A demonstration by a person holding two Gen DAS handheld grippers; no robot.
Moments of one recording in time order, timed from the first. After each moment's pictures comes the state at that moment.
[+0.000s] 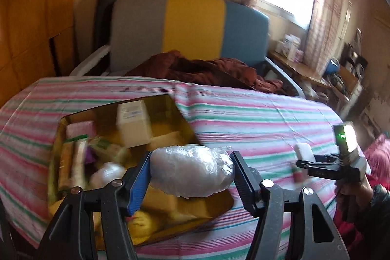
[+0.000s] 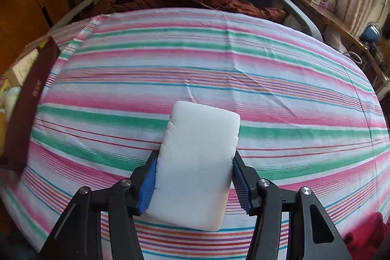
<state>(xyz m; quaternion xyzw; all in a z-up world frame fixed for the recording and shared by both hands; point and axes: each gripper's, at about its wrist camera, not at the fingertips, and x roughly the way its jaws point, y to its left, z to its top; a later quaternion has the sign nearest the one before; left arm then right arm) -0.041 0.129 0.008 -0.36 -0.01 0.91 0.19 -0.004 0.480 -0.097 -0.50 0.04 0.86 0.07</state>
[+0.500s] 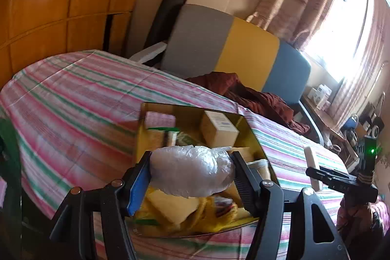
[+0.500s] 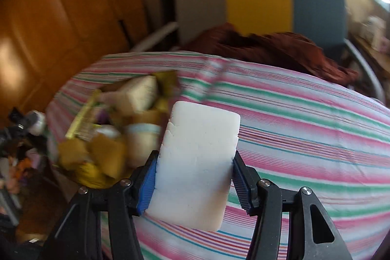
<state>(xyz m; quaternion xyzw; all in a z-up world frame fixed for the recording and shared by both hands) -0.029 -0.025 0.006 -0.34 -0.13 0.92 0.10 -0.030 0.319 -0.010 -0.41 0.06 0.90 -0.13</state>
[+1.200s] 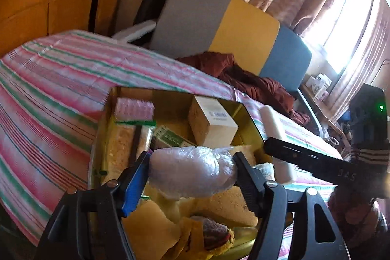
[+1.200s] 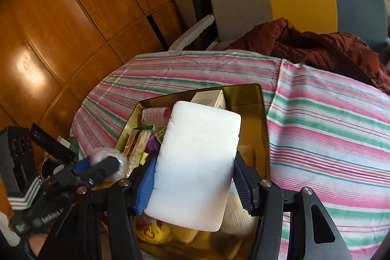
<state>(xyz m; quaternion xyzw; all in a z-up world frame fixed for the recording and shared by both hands) -0.100 0.018 -0.036 -0.40 -0.14 0.90 0.13 -0.117 0.211 -0.014 -0.44 0.11 0.87 -0.20</state>
